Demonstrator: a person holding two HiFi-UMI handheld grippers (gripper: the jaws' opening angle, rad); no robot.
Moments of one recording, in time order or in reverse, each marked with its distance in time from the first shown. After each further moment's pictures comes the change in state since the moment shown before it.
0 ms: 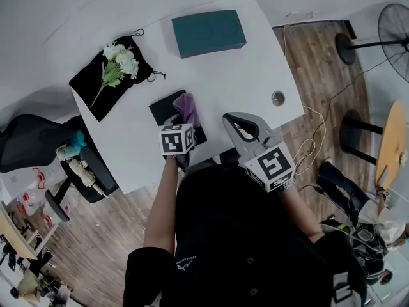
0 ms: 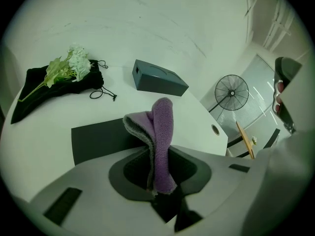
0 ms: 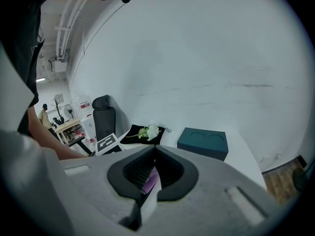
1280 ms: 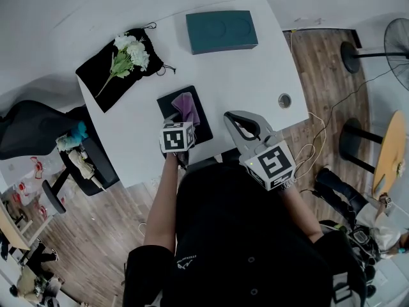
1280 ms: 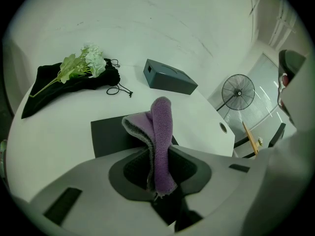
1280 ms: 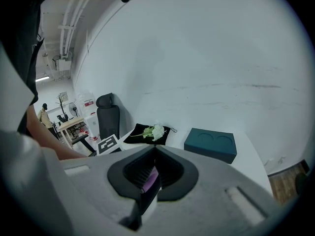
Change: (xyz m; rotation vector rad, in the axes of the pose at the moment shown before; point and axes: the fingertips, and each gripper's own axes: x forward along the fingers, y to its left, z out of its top) left arm -0.010 0.032 -0.014 -0.025 0.003 0.065; right arm 0.017 0.020 0.004 -0.033 0.012 0.041
